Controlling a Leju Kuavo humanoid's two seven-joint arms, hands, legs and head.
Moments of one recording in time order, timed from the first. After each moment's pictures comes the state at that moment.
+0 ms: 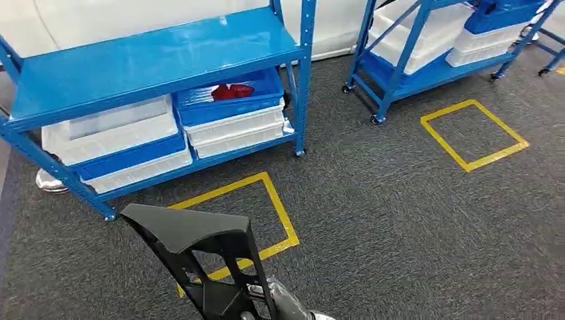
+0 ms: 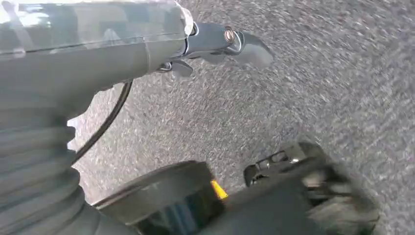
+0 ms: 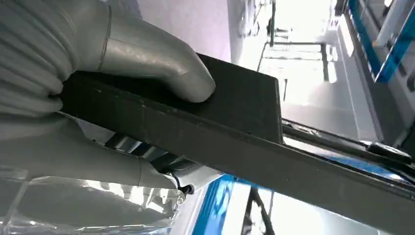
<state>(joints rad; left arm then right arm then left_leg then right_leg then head) -0.16 -0.22 0.77 -0.21 -1.23 0.17 -0.09 0.01 -0.01 0.73 -1.43 0.08 0.28 -0.66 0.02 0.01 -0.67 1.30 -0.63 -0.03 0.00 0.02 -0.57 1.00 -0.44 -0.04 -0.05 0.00</state>
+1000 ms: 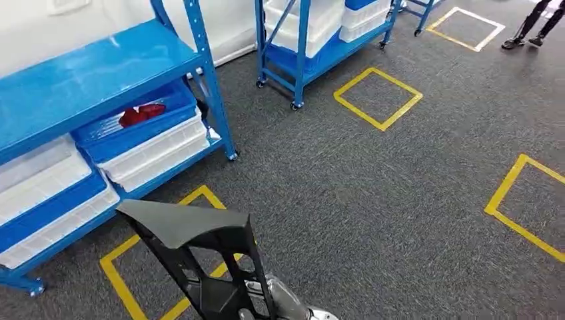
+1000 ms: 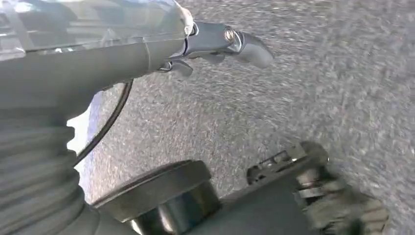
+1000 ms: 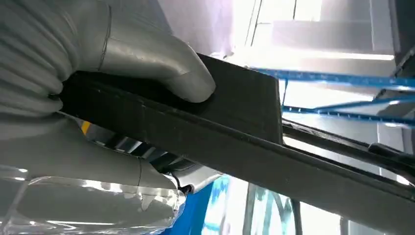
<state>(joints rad) -0.16 -0.22 0.77 -0.21 -1.25 0.18 -0.08 -0.01 0.01 0.71 -1.44 0.08 0.31 -0.64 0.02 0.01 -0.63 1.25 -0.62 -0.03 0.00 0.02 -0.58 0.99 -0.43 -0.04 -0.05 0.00</state>
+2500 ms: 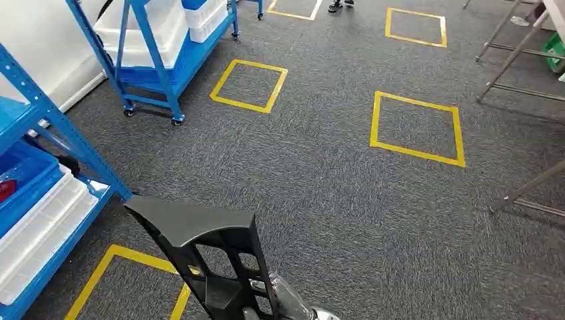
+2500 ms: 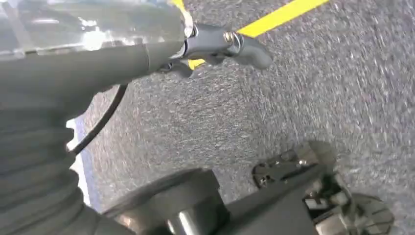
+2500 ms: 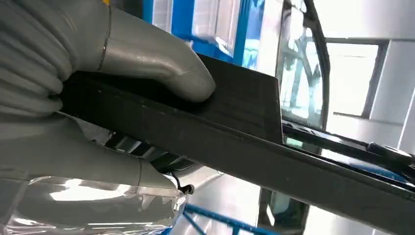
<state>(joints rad) -0.16 -0.22 0.75 -0.21 -1.26 0.16 -0.08 0.02 0.01 0.69 -1.45 0.11 0.28 -0.65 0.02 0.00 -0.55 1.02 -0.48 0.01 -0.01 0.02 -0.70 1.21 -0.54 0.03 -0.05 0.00</state>
